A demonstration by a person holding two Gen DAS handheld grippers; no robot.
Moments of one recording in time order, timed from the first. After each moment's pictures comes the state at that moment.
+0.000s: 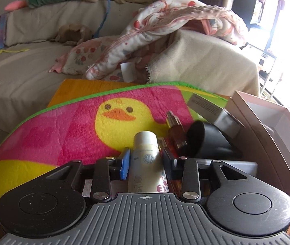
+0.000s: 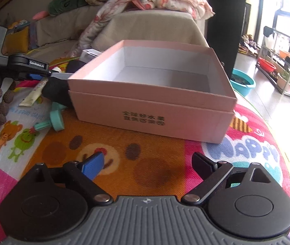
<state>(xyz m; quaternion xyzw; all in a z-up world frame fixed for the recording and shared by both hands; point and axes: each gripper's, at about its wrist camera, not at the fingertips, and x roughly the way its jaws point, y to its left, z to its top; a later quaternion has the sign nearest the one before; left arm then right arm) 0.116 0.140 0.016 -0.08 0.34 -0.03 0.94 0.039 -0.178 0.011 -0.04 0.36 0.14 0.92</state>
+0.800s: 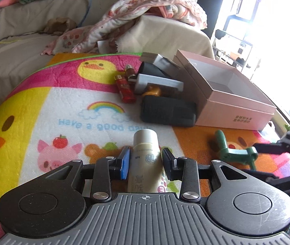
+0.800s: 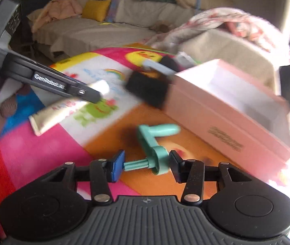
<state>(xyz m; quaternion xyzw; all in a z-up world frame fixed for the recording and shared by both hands) -0.015 0.086 0.014 -0.07 0.35 -0.07 0.93 -0.003 -0.141 0.019 -0.21 0.32 0.29 0.88</state>
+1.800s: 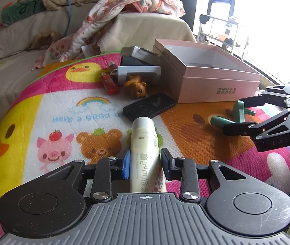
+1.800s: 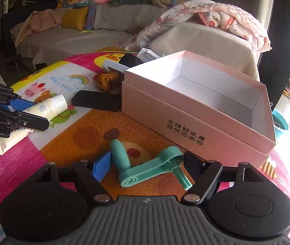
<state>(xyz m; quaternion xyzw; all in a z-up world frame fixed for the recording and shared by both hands) -0.049 0.067 0.014 0.01 0.35 -0.10 0.93 0.030 -0.169 0.016 -0.15 0.33 0.28 0.89</state>
